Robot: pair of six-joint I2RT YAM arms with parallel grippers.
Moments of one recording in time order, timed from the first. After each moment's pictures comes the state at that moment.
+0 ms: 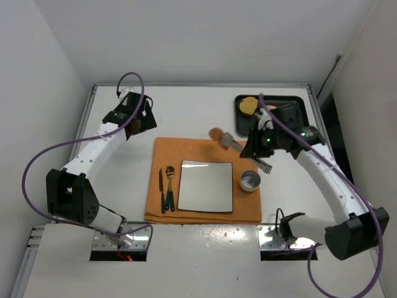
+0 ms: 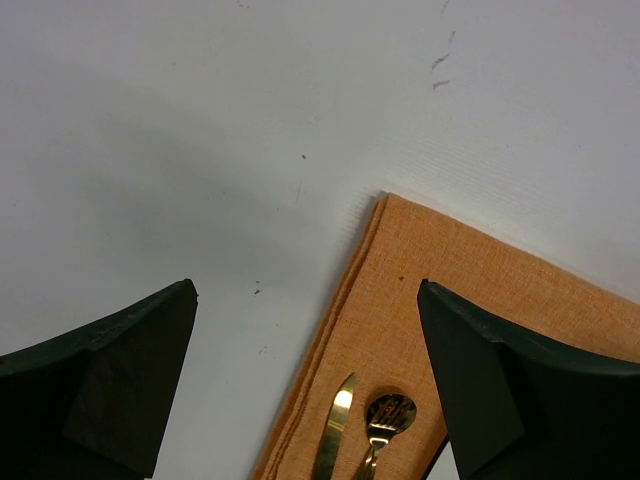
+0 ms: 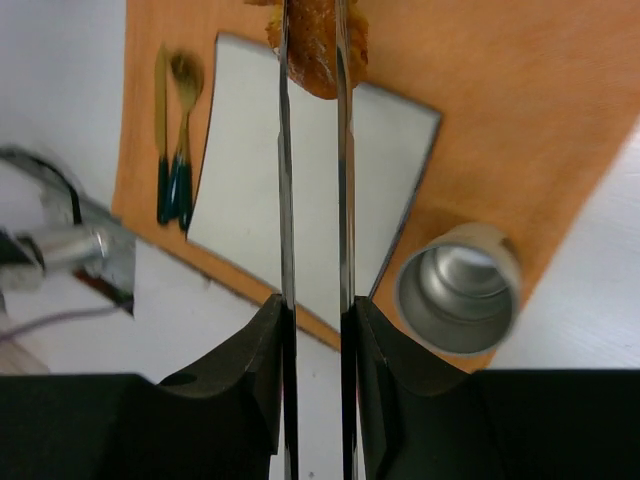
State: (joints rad) left arm -0.26 1.46 1.26 -0.65 -0.43 -0.53; right arm 0.25 1.20 1.14 -0.88 -0.38 0.29
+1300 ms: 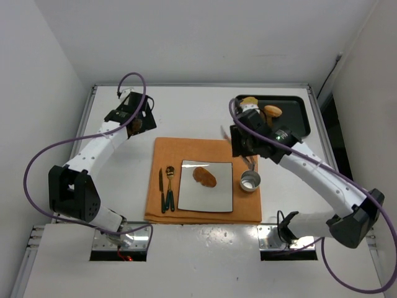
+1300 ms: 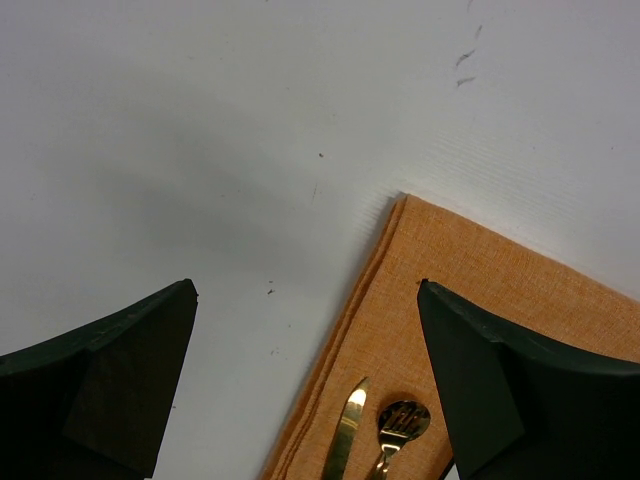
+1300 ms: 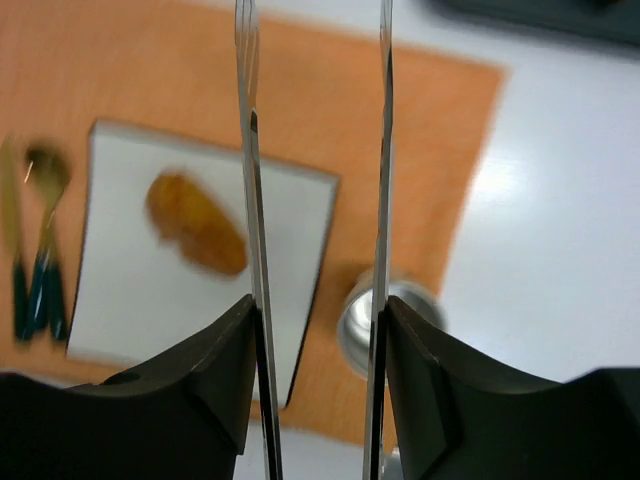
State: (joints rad) left arm -0.26 1.48 1.27 -0.67 -0.46 -0.53; right arm 0.70 1.28 1.23 -0.91 0.24 0.43
